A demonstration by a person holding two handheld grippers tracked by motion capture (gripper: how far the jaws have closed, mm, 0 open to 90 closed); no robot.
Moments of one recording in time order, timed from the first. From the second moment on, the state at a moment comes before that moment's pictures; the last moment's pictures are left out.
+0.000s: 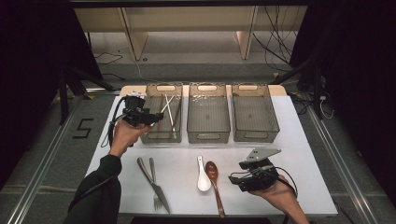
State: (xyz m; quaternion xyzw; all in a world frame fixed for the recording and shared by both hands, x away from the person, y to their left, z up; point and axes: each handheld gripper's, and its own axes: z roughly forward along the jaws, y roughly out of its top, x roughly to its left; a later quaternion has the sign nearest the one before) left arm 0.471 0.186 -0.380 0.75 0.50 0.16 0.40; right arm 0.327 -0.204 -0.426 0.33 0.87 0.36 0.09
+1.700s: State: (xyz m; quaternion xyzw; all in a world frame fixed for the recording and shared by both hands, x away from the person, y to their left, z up) left arm 0.341 0.183 -0.429 0.74 0.41 0.14 0.52; right arm 0.307 -0.168 -0.444 0.27 0.89 0.35 0.06
